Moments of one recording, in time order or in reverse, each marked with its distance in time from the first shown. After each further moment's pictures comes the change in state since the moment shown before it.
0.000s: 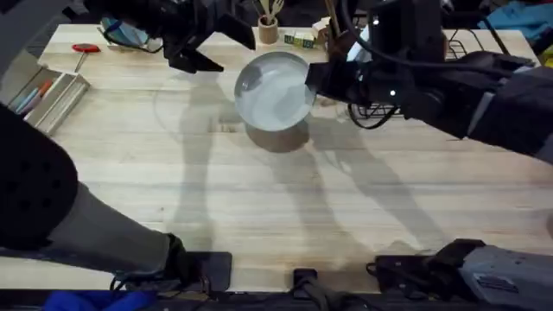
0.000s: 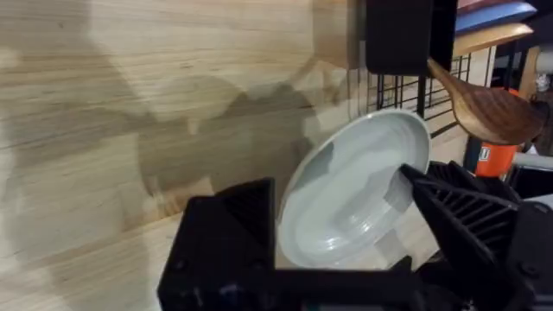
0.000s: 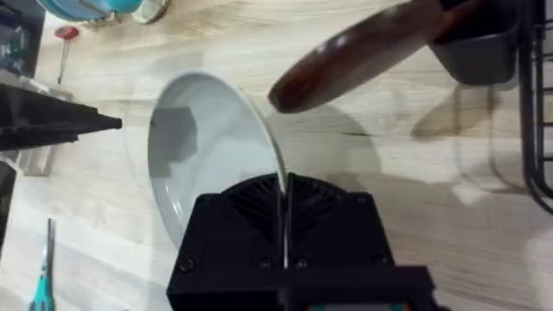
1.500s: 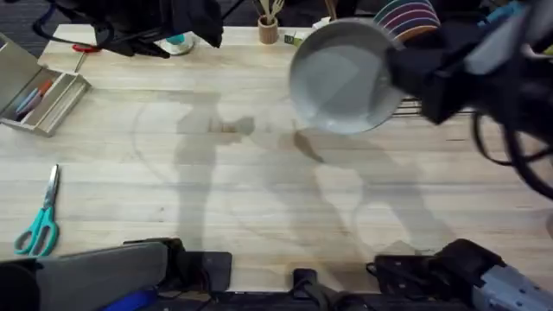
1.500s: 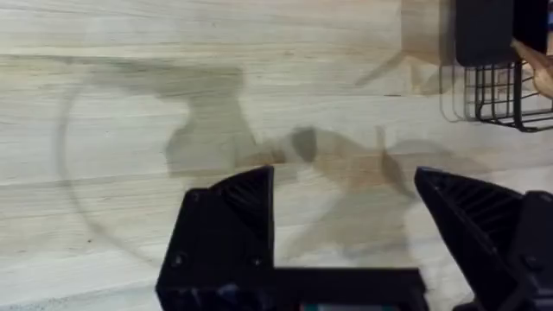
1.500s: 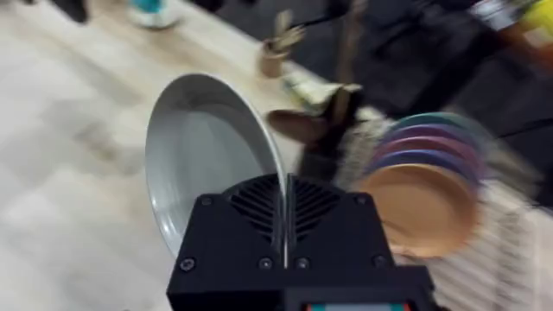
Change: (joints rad) left arm 0.000 -0.284 0.001 -0.104 -0.396 0.056; right arm -0.015 -0.587 0.000 -0.286 0.125 -0.843
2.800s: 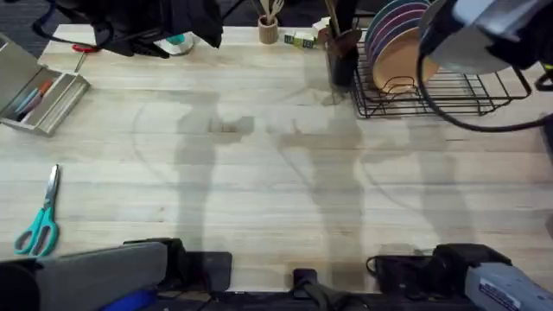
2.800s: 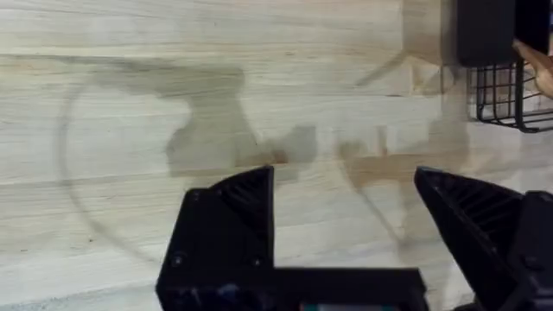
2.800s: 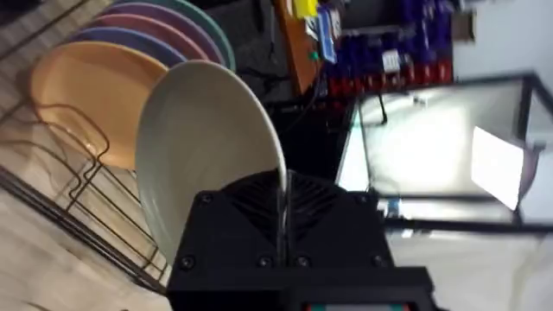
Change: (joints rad) left arm 0.000 0.000 0.000 0.000 -0.003 0.000; right arm -0.510 0.183 0.000 0.279 0.051 -1.040
